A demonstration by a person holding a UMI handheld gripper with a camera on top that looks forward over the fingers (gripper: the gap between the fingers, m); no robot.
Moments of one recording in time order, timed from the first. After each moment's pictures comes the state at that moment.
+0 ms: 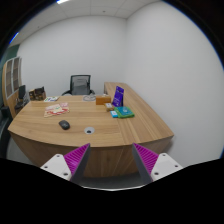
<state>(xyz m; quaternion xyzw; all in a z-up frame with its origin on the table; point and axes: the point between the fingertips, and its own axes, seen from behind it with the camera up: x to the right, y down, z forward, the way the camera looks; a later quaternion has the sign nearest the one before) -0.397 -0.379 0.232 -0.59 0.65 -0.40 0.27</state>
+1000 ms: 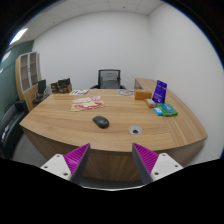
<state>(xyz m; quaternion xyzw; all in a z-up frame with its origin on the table) -0.303 -0.189 0.133 -0.65 0.60 -0.32 0.34</state>
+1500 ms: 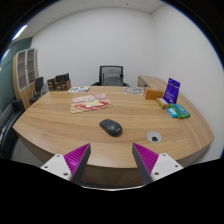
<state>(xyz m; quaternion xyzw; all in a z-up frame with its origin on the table) -0.206 -0.120 0.083 -0.65 0.61 -0.32 0.33</state>
